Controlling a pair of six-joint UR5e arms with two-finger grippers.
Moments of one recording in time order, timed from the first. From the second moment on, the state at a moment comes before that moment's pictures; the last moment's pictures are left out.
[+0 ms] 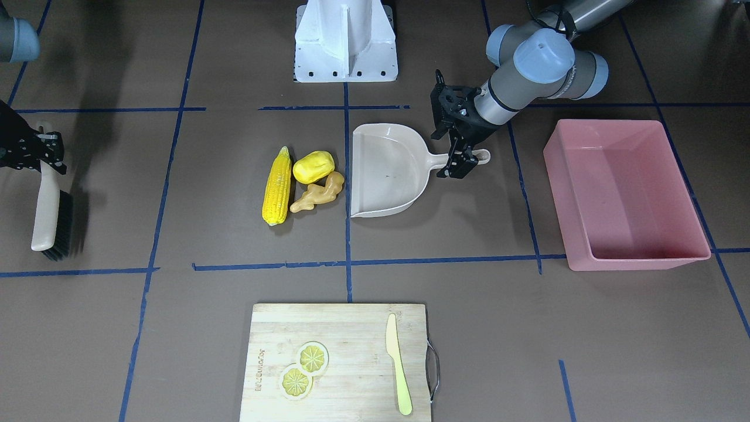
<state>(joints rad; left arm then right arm) -0.61 -1.91 -1.73 -2.17 -2.14 0.23 0.95 -1.80 1.78 -0.92 2.17 0.66</state>
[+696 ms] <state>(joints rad) -0.58 -1.89 -1.71 -2.17 -2.14 0.23 0.95 -1.80 1.78 -0.92 2.17 0.66</state>
